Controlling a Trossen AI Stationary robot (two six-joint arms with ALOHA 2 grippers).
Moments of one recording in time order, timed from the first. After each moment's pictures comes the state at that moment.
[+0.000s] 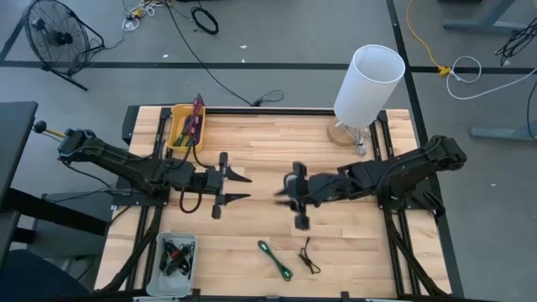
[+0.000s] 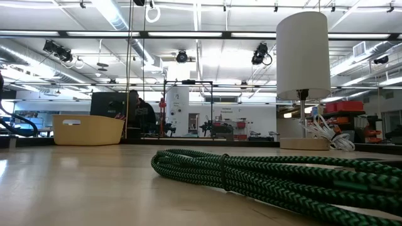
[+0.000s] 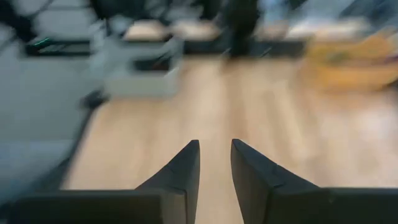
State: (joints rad) left arm -0.28 1.09 0.74 0.31 -0.25 0.09; right arm 0.32 1.51 1.35 -0.38 0.23 0.16
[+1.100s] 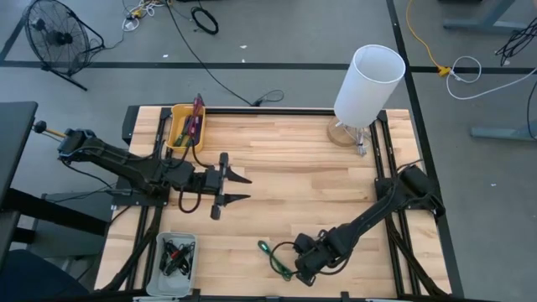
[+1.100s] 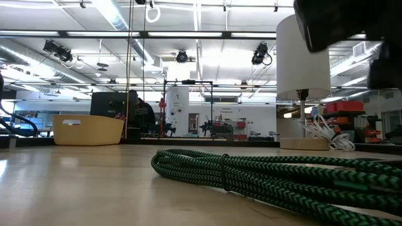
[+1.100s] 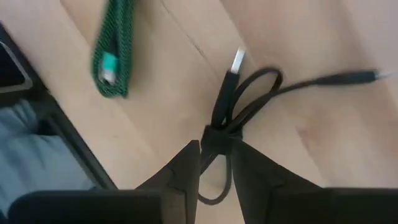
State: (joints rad) left arm -0.28 1.09 0.74 0.33 -0.23 0.06; right arm 0.65 1.95 1.35 -0.68 -0.02 1.22
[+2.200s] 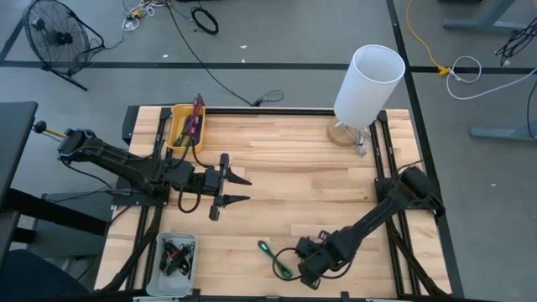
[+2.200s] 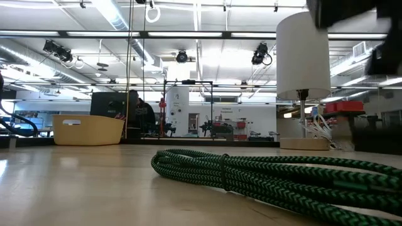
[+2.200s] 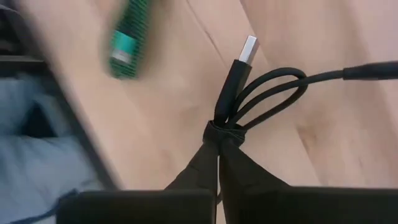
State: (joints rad) left arm -0.28 1.09 0.74 0.34 -0.21 0.04; right arm 0.67 1.94 1.34 -0.69 0.00 1.14
